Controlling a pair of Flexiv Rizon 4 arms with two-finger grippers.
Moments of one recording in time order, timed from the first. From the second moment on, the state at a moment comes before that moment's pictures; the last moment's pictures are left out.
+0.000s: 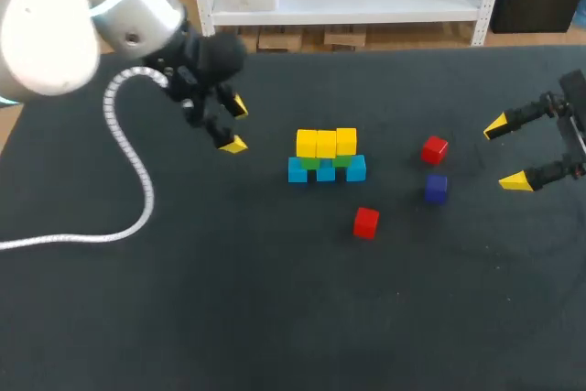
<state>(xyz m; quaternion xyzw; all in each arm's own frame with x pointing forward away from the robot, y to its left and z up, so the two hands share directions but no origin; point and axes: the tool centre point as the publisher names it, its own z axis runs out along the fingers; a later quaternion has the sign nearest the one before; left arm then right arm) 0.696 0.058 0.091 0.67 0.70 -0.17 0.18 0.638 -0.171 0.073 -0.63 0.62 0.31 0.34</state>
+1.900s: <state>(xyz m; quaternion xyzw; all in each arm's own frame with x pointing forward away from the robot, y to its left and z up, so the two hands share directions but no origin) 0.682 0.139 0.124 0.71 0.63 -0.21 0.23 0.715 -0.143 0.051 -0.88 0.34 0.21 0.26</state>
